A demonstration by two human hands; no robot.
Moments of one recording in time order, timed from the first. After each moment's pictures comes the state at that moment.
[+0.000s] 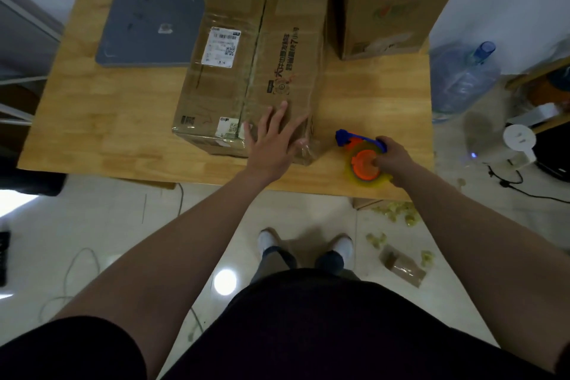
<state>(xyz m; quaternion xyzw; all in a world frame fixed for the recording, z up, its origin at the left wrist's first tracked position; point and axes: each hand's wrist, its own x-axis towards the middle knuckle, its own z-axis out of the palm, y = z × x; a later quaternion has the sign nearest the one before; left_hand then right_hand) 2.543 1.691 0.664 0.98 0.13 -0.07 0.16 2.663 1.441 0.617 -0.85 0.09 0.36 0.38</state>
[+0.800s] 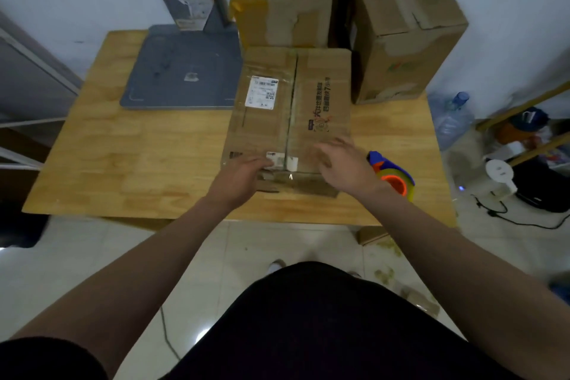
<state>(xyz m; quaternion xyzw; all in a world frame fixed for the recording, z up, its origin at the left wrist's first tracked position) 2.472 1.859 0.709 0.97 -0.01 0.03 0.22 2.592 1.613 0.725 -0.91 -0.32 0.15 0.21</state>
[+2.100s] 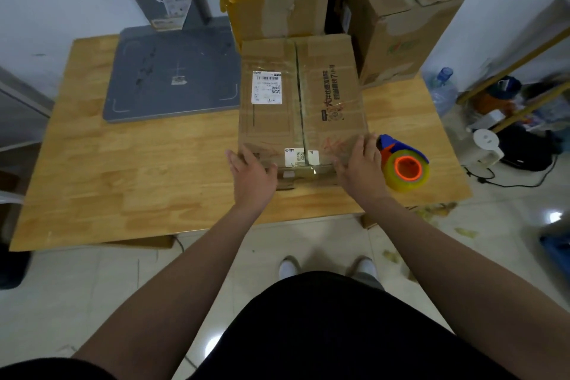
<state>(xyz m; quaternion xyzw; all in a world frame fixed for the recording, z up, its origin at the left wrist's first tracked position) 2.479 1.868 0.690 0.89 0.29 -0.08 0.34 2.541 1.652 0.678 -0.97 -0.03 0.12 0.22</state>
